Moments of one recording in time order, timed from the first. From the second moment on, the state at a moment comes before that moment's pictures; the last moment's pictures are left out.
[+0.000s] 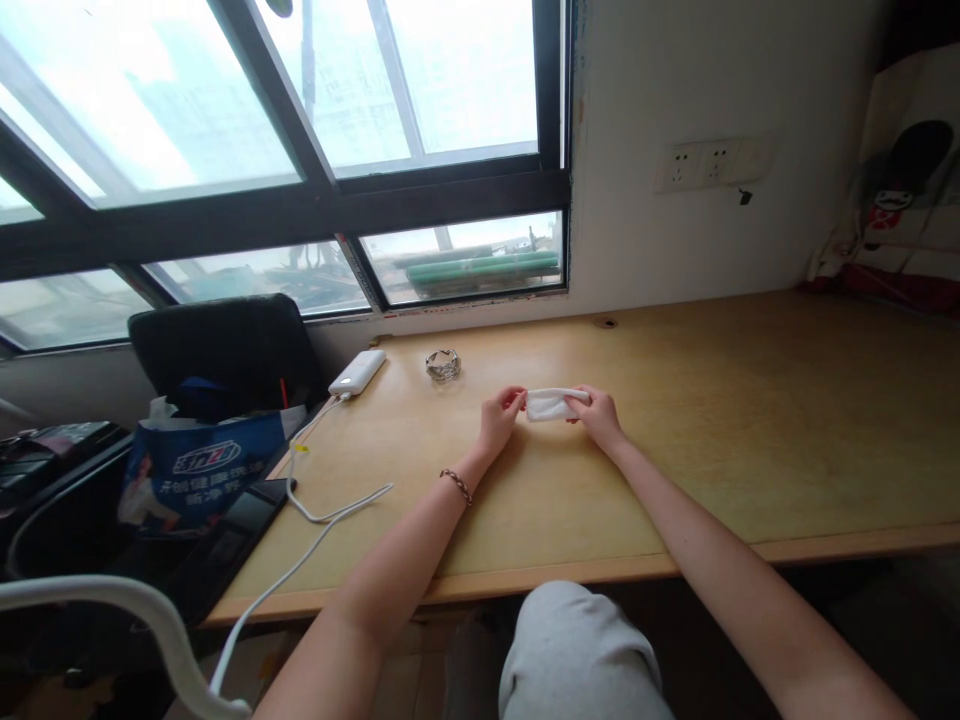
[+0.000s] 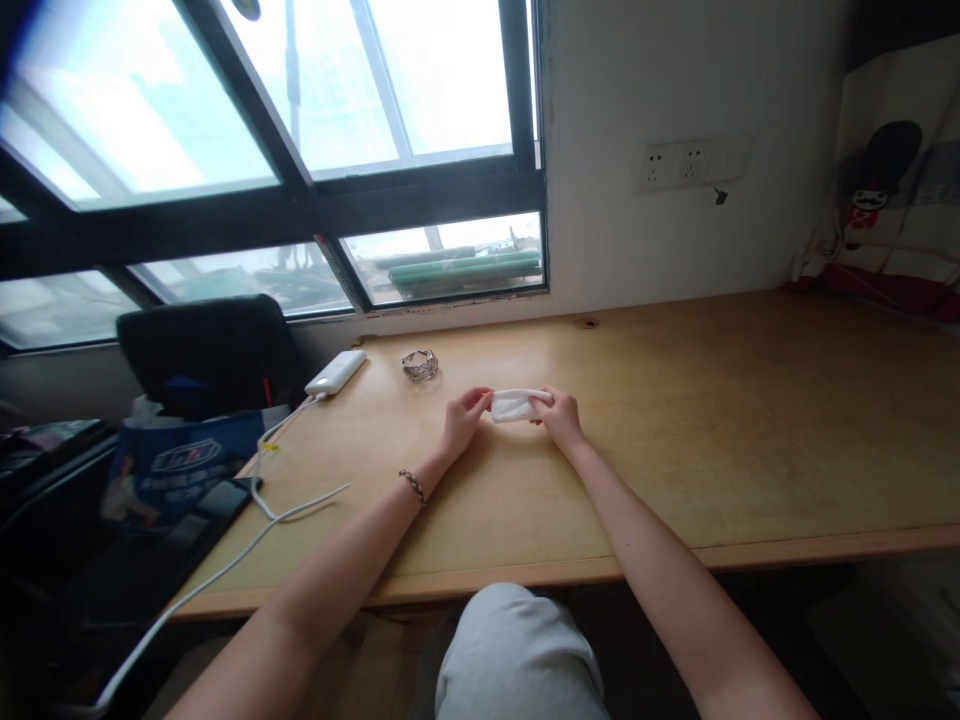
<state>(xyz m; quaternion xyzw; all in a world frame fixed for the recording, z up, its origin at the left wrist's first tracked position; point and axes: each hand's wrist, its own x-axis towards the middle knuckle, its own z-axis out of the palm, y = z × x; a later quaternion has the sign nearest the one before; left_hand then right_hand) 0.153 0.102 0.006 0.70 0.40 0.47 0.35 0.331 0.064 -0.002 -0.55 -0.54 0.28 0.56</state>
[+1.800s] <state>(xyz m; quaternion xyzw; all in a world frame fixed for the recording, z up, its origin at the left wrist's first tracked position) 0.165 0.073 0.007 0.53 0.34 0.41 0.66 0.329 0.050 -0.003 -0.54 -0.54 0.30 0.57</state>
